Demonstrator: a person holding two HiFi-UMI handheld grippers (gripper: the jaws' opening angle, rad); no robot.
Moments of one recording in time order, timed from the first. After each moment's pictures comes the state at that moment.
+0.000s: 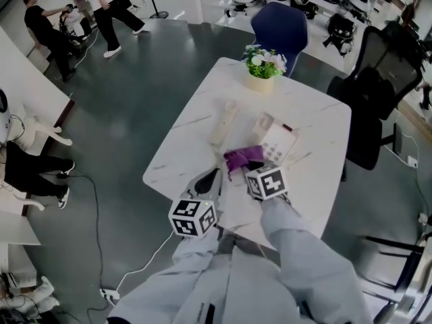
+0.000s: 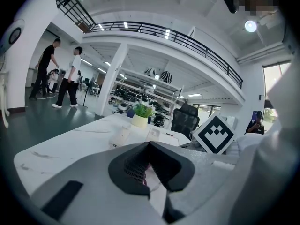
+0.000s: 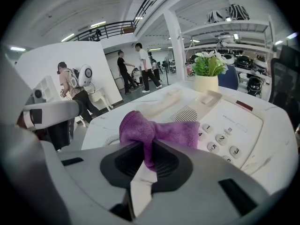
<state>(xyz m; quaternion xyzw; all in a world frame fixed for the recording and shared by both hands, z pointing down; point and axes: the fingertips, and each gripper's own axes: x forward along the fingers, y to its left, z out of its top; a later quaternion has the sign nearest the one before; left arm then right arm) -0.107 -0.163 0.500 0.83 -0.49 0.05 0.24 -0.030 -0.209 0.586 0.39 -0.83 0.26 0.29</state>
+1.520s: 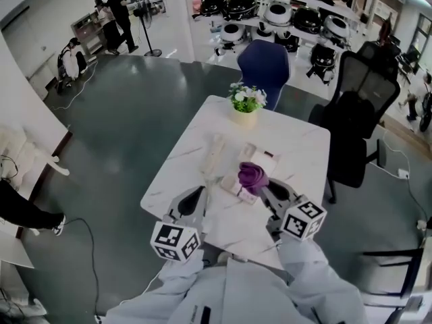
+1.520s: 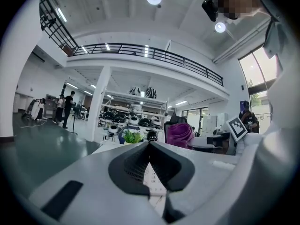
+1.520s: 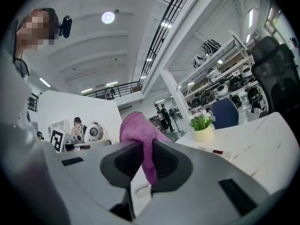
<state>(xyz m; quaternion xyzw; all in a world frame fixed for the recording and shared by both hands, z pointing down) -0.107 -0.138 0.383 0.88 -0.47 0.01 0.10 0.052 -0.159 0.407 0.39 -0.90 0.21 -0.06</state>
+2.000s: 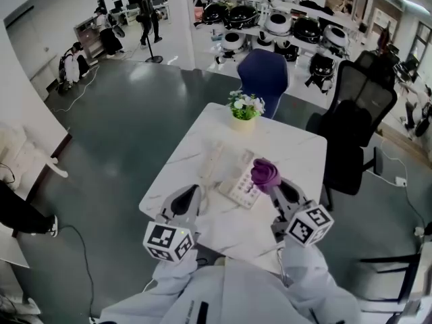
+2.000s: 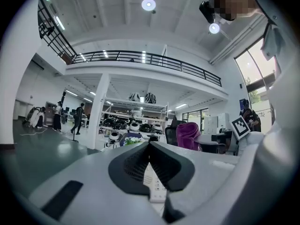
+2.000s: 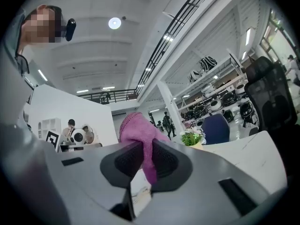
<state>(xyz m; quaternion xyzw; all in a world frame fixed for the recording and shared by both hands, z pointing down) -0.117 -0.135 0.353 0.87 -0.48 -0.01 0.07 0.090 -0.156 0.369 0.44 -0.88 0.15 -0.09</state>
